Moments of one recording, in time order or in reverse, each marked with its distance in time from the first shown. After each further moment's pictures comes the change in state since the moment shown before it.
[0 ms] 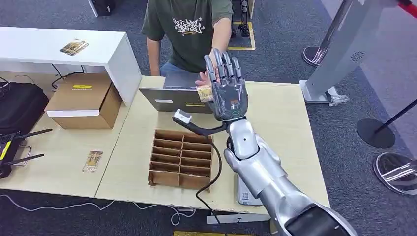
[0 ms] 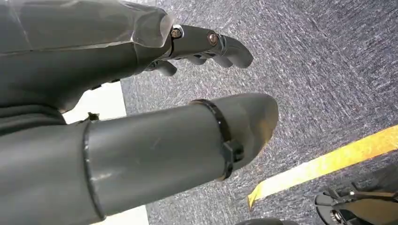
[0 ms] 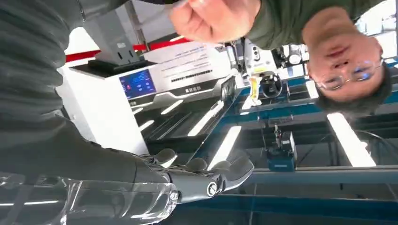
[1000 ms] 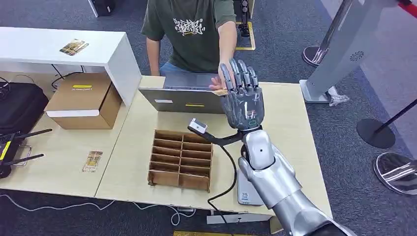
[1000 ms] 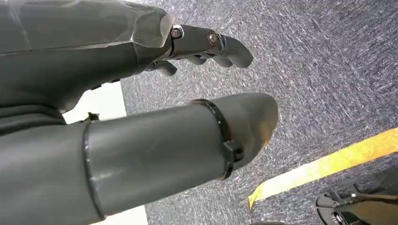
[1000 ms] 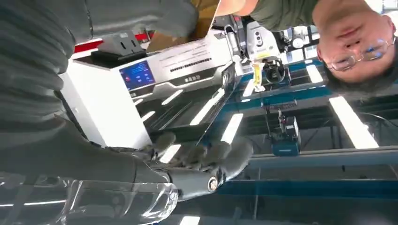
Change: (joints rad) left arm 0.008 0.004 0.000 0.000 0.008 0.008 -0.012; right arm 0.134 -0.094 -0.020 -0.217 -0.002 0.000 -0.044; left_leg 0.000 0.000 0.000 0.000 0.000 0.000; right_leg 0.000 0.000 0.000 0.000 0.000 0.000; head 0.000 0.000
